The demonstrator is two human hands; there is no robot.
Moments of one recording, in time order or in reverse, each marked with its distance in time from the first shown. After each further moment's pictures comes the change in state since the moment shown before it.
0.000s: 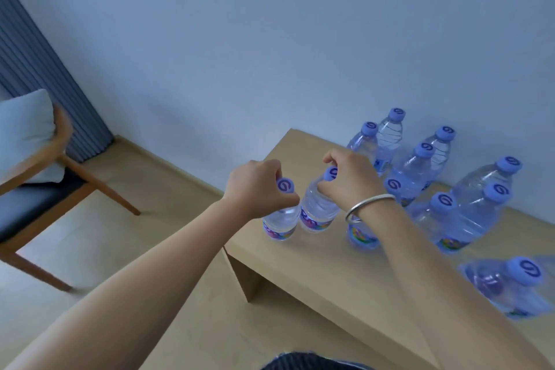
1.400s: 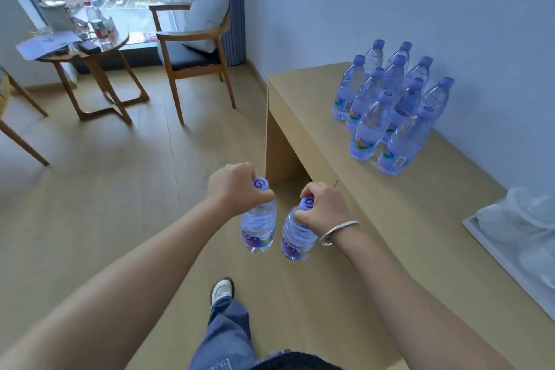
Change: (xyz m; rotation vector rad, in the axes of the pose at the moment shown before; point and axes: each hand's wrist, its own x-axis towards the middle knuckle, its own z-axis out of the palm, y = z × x) left_hand -0.453 0.265 0.163 -0.007 0.308 -0.670; right_hand -0.416 0.208 -0.110 0.120 -0.497 -0.479
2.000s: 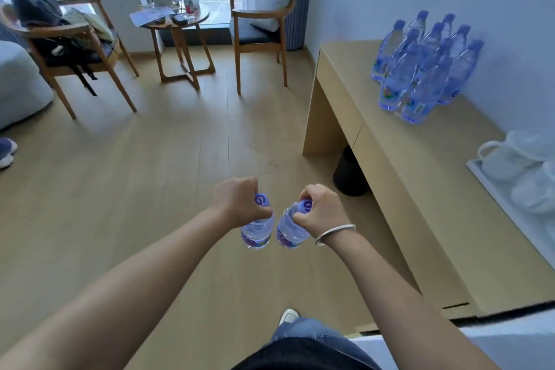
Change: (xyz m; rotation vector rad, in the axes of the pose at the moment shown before) left_hand -0.293 0.006 0.010 0.196 -0.057 -0.185; right_hand -0.241 -0.011 0.020 -0.002 -0.158 -0.198
